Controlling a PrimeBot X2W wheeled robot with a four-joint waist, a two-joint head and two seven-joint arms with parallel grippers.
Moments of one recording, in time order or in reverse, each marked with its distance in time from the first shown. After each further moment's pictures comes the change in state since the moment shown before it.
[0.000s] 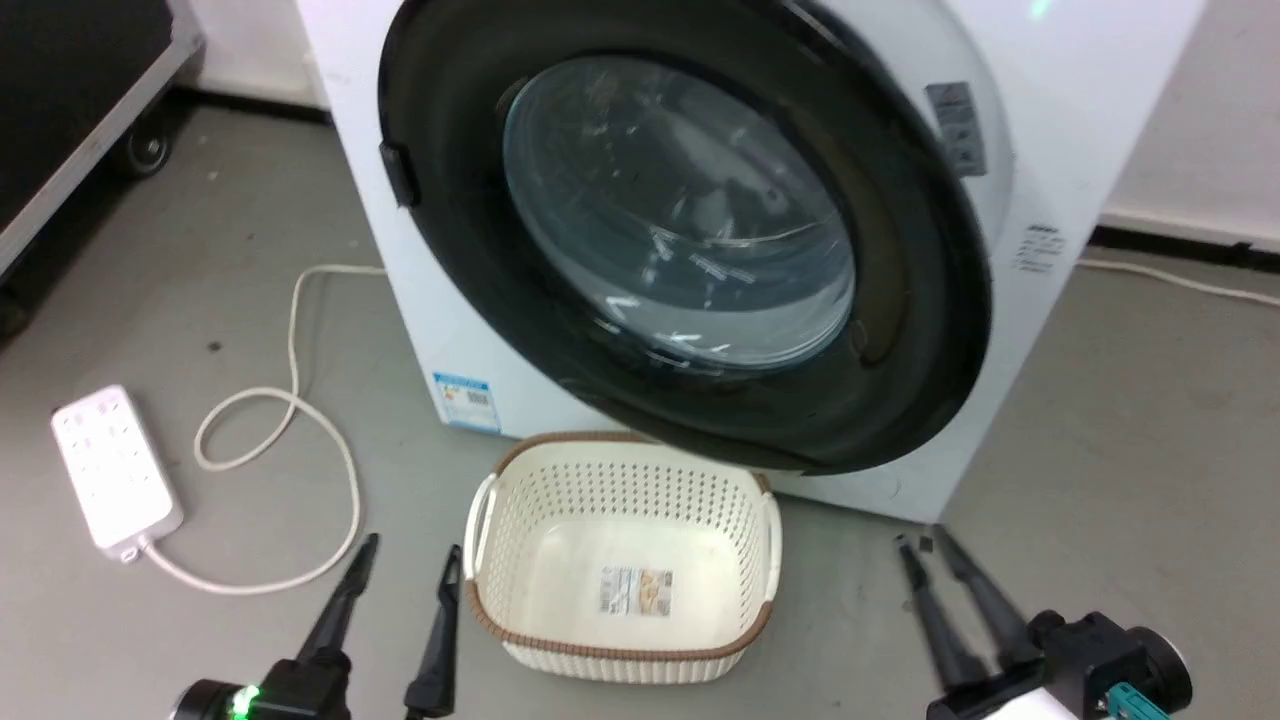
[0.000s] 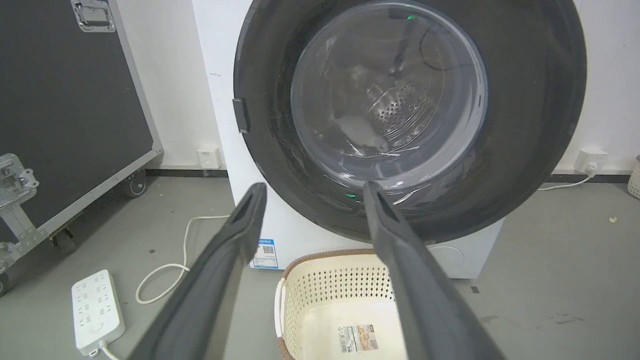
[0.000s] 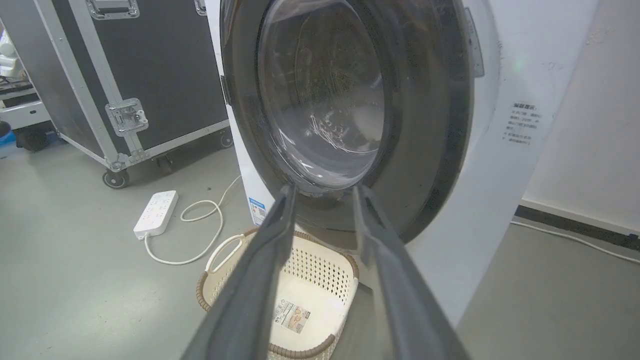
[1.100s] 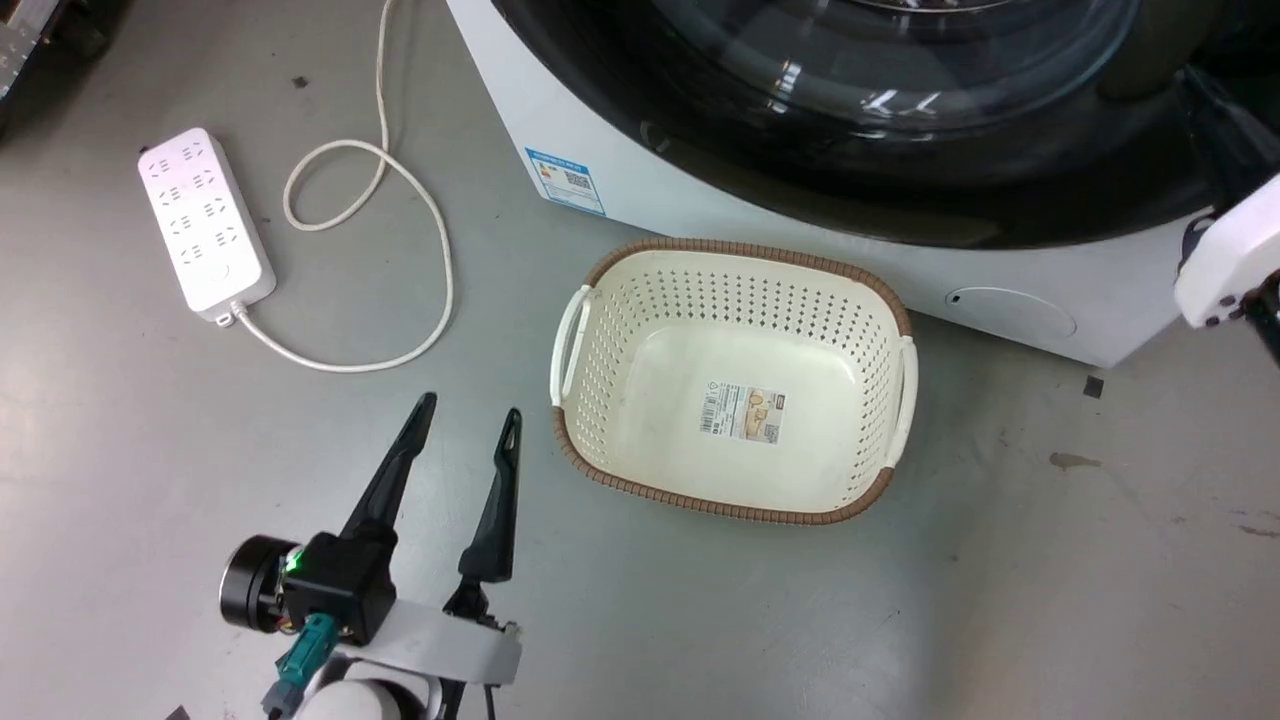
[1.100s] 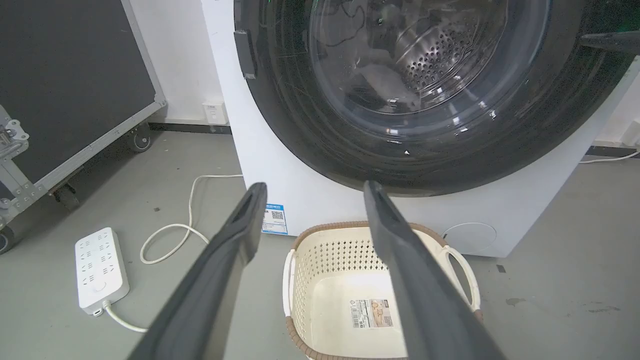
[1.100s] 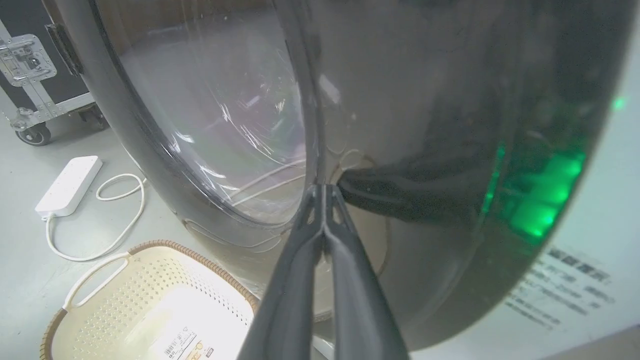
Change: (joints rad) left arm -0.218 -0.101 -0.003 0.033 0.027 -0.063 0.000; right arm -0.862 -0.372 0.035 0.456 0.208 0.004 0.252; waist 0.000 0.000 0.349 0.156
